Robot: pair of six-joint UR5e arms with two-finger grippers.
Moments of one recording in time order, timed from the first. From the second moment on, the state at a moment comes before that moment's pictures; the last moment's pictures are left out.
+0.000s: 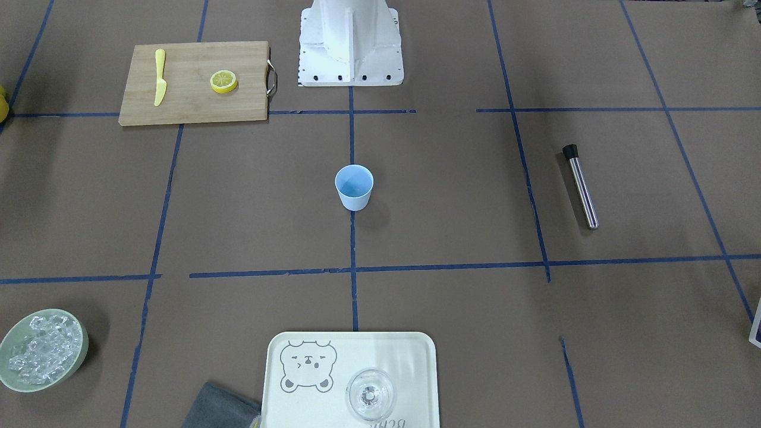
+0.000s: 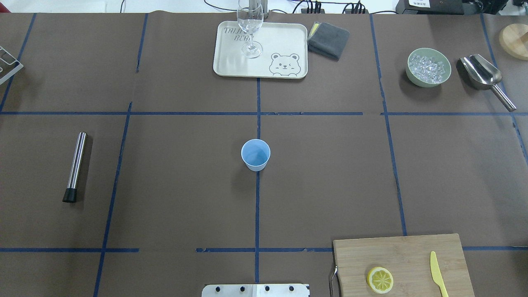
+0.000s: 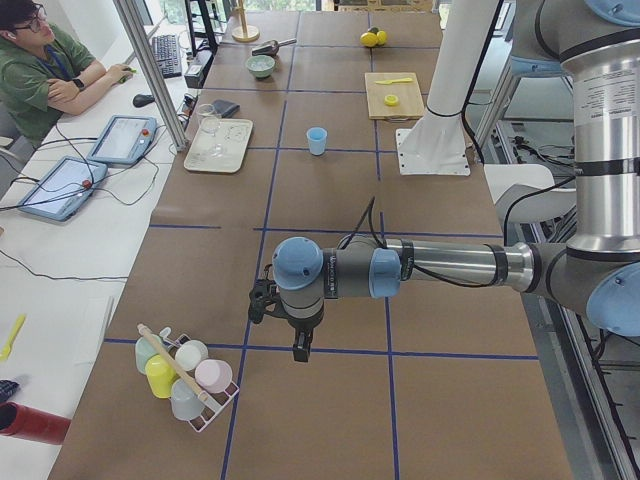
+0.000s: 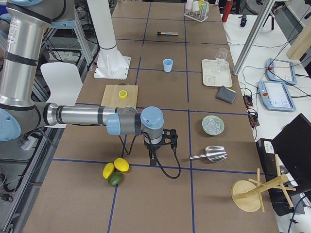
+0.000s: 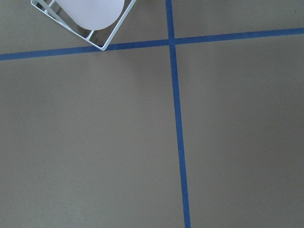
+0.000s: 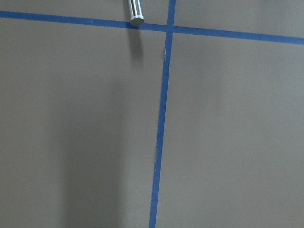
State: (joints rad) left arm -1.60 -1.42 -1.77 -1.49 -2.37 0.14; right arm 1.52 -1.85 1.86 -1.51 2.32 0.01
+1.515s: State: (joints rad) left arm -1.60 -1.41 -1.76 -1.79 -2.38 0.16; right arm 1.49 -1.83 1.90 -1.09 2.34 0.09
